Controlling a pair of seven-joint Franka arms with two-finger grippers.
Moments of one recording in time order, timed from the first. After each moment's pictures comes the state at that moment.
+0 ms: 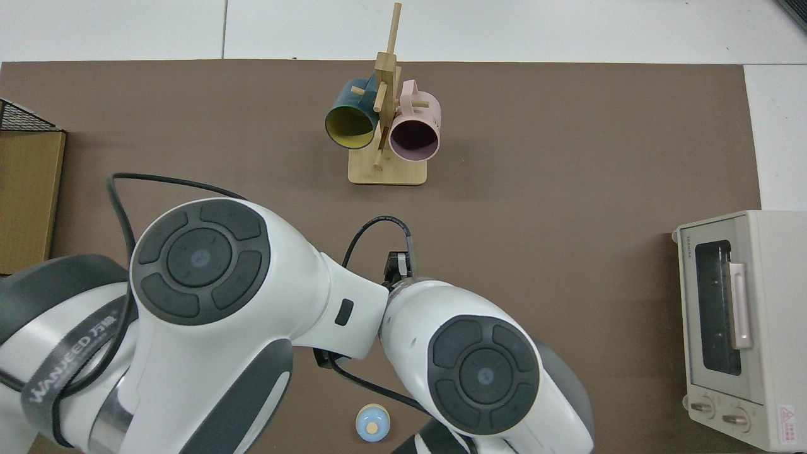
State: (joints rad) left arm -0.27 -0.05 -0.30 -1.72 -0.08 1.62 0.63; right arm 0.65 0.00 0.06 -1.85 0.05 2.07 2.27
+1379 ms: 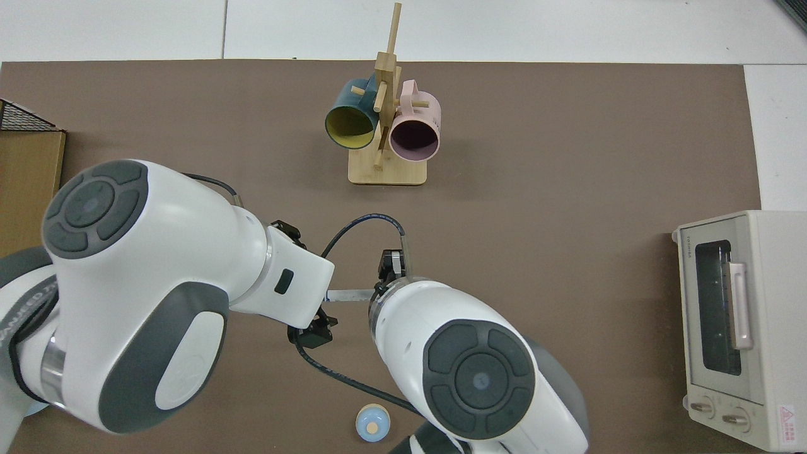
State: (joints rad) left arm -0.18 -0.06 -0.26 -1.81 -0.30 1.72 0.85; right arm 0.65 0.01 0.06 -1.84 0.05 2.09 2.27
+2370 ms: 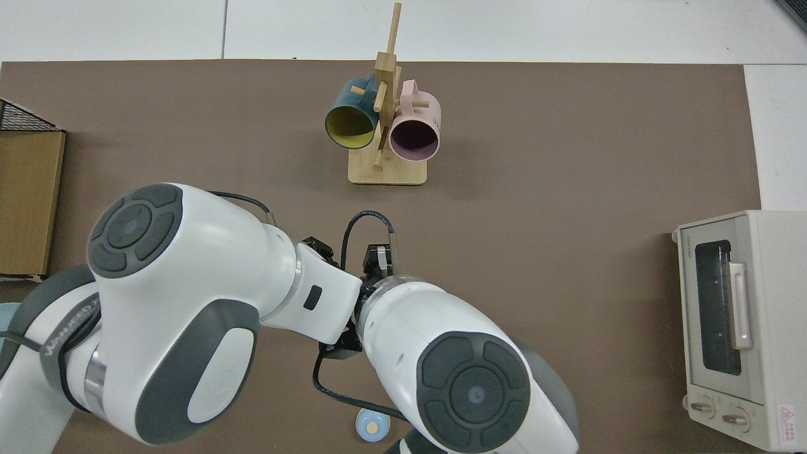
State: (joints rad) left arm -0.22 -0.07 -0.27 -1.87 -0.39 1.77 0.85; right arm 0.66 0.03 0.07 -1.82 0.05 2.16 2.27
